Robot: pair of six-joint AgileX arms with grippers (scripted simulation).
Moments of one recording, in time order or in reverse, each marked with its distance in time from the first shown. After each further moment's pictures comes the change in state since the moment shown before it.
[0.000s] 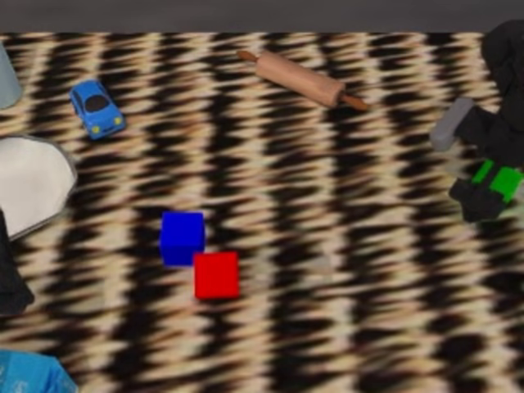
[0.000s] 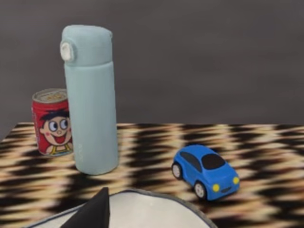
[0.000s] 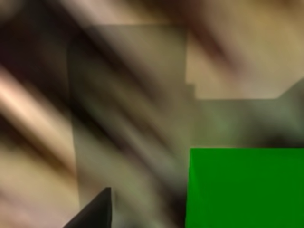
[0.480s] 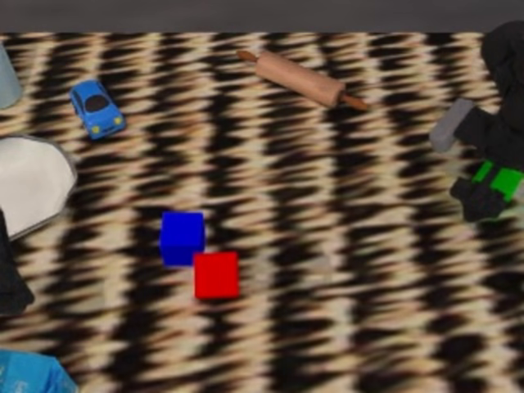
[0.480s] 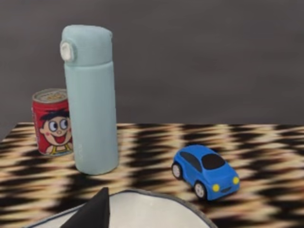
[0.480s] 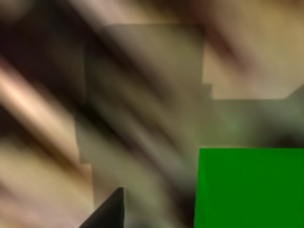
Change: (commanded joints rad) left arm 0.000 0.000 0.000 0.000 0.000 0.000; right arm 0.000 0.000 0.000 0.000 0.000 0.000
